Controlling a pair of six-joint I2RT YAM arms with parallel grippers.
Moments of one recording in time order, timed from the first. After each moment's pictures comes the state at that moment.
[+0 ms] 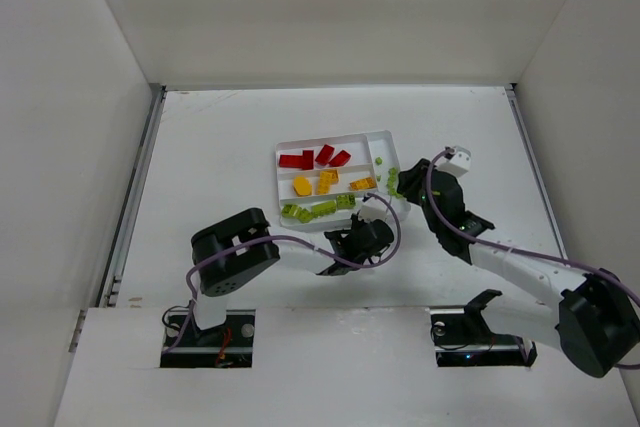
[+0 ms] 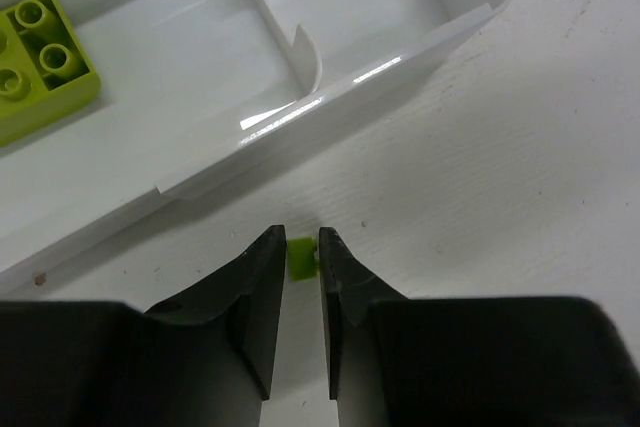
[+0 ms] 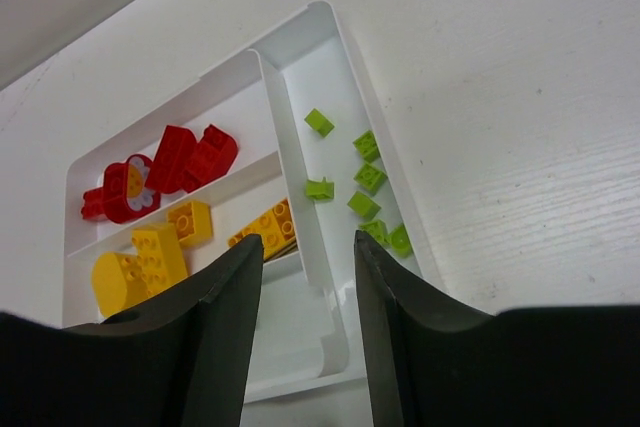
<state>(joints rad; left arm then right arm) -1.21 1.87 0.94 0.20 -0.55 -0.61 0.57 1.11 0.55 0.20 0.50 0.69</state>
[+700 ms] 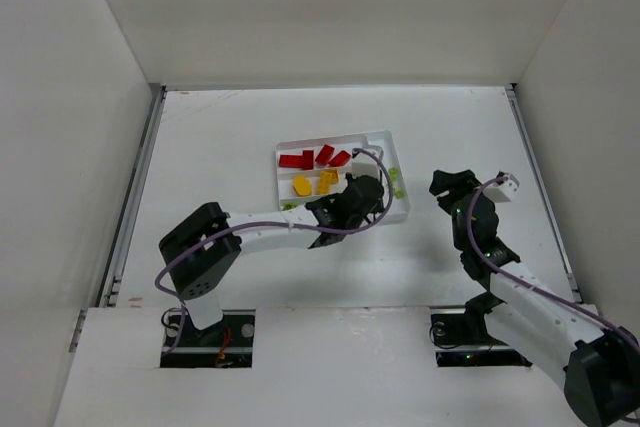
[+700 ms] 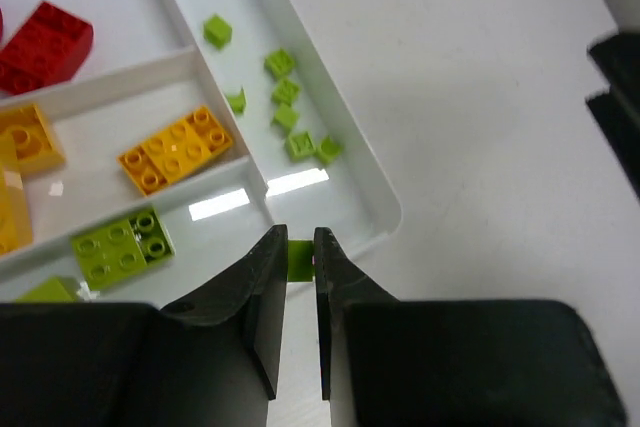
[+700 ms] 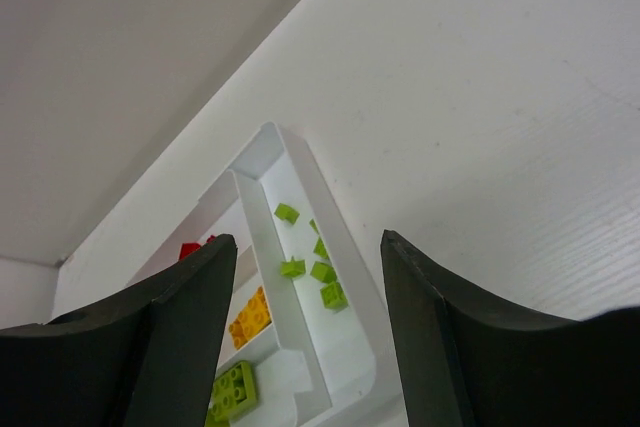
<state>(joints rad) -1.10 1.69 1.03 0.20 -0.52 -0.57 0.41 0.80 0.31 0.31 0.55 0.83</state>
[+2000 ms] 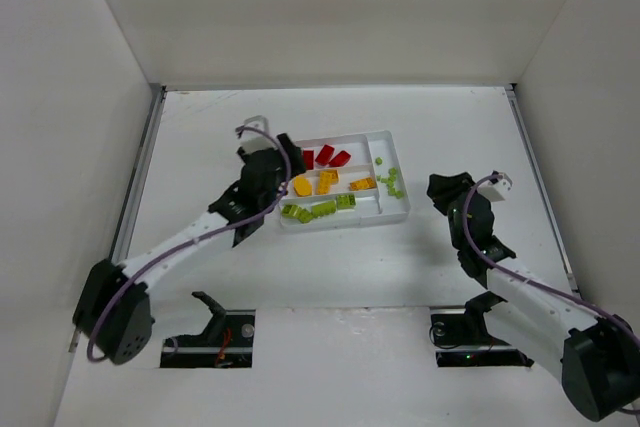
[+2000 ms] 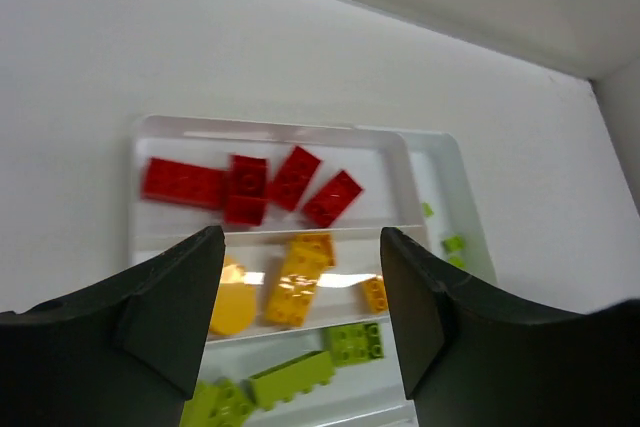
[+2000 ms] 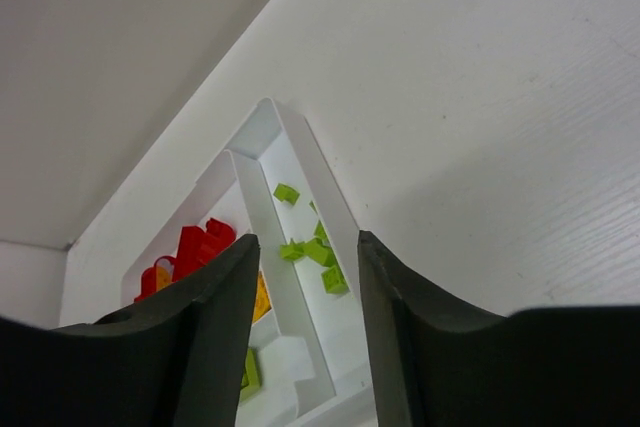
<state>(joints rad) -0.69 1.25 0.82 0.16 -0.50 -0.56 0.39 0.87 0.30 0.35 0.49 0.89</state>
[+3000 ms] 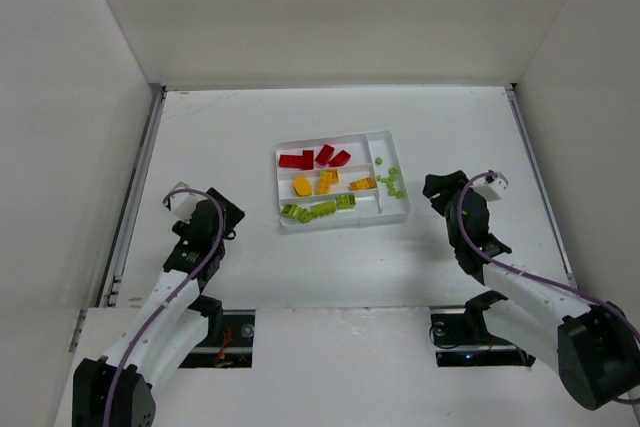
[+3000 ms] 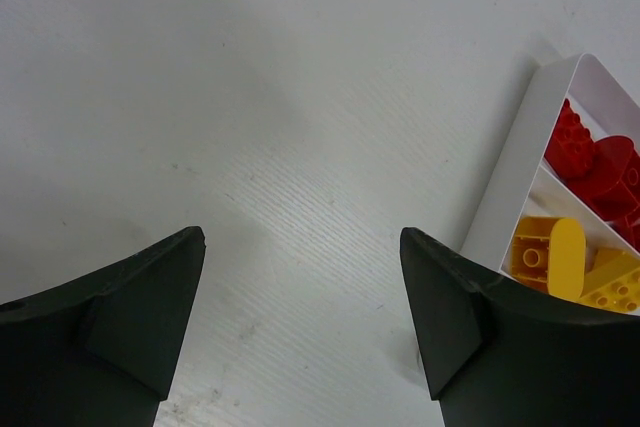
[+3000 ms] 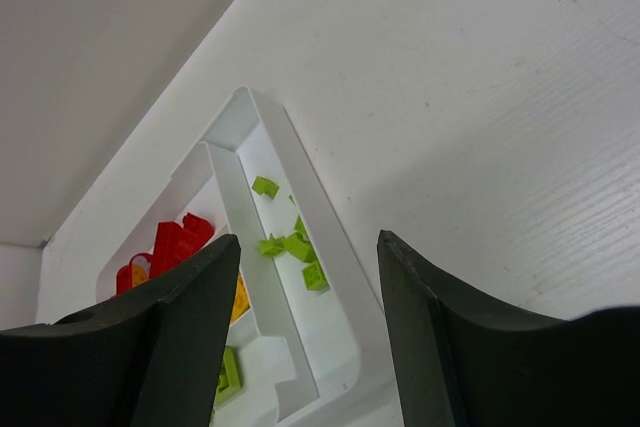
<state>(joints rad) -0.26 0.71 0.33 -0.27 -0.48 -0.88 0.38 0.94 0.30 0.37 0.49 0.89</state>
